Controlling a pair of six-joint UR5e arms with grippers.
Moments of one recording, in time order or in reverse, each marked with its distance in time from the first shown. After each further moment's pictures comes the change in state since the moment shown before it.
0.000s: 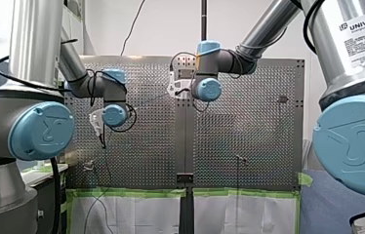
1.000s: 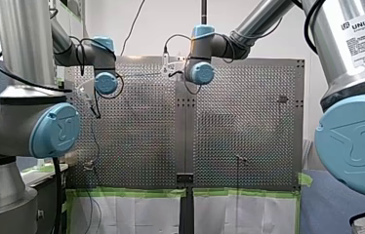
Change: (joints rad) left arm 0.160 0.237 0.150 -0.250 -0.009 -0.155; right arm 0.016 0.003 -0.171 0.072 -0.054 0.015
